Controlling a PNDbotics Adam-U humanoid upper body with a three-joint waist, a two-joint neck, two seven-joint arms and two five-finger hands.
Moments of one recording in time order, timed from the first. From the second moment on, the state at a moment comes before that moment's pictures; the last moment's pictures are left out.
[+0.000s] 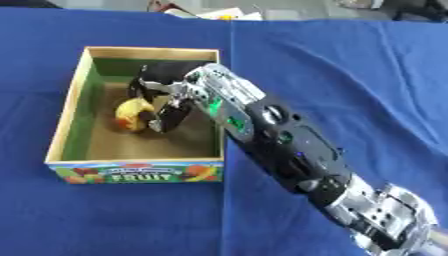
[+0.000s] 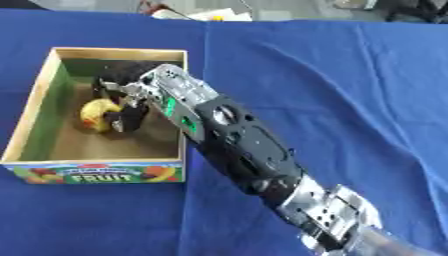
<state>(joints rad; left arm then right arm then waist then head) -0.27 0.17 0.04 -1.98 0.10 -0.32 0.24 -1.01 -0.18 0.41 -1.24 0.99 -0.04 0.66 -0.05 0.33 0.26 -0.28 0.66</state>
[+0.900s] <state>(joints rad) -0.27 0.17 0.04 -1.98 0.10 -0.32 0.25 -1.05 -0.36 0.28 -1.56 0.85 -0.05 0.67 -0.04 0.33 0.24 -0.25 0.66</state>
